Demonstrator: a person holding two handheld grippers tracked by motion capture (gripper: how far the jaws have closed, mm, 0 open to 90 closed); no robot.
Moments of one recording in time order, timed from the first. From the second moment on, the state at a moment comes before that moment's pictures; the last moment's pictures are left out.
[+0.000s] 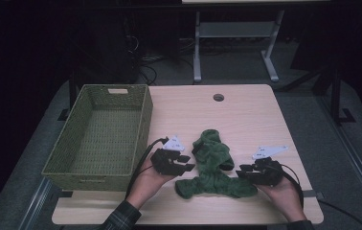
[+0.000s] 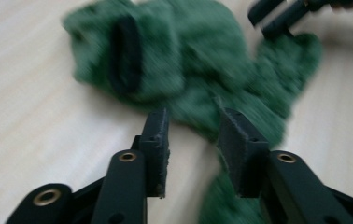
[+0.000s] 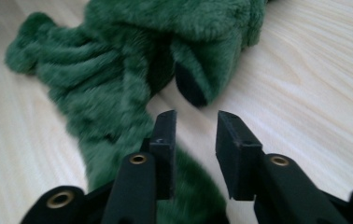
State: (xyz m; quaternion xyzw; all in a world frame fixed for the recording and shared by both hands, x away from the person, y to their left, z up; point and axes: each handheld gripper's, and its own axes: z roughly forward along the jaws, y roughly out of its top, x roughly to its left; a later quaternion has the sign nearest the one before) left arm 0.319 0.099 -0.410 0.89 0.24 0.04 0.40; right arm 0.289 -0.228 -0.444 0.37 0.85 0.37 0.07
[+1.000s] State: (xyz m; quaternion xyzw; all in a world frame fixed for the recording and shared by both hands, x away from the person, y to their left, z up) left arm 0.370 0.083 -0.401 0.87 0.24 0.04 0.44; right arm 0.322 -0.216 -0.444 0.37 0.86 0.36 0.07
